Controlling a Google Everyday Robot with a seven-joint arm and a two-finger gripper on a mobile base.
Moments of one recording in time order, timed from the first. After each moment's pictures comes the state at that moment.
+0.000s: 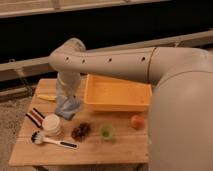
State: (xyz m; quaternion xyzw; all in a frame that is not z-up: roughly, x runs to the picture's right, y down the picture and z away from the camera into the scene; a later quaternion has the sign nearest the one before) arm -0.186 0.027 0.681 -0.29 0.04 0.49 0.82
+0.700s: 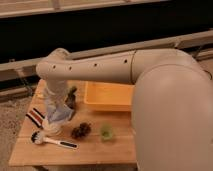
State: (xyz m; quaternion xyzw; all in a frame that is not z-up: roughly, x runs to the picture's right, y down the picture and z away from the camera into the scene) arm -0.237 0.066 0.690 -0.33 0.03 0.44 0.84
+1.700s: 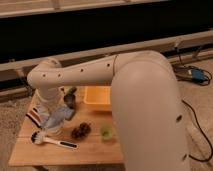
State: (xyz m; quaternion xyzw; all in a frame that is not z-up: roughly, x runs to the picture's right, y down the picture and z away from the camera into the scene) arm -0.274 0.101 0.710 -0.34 0.03 0.40 0.85
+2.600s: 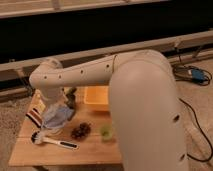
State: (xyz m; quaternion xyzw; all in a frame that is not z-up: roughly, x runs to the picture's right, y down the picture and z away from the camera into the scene) arm -0.270 0.083 0.727 -0.30 0.02 0.42 0.86
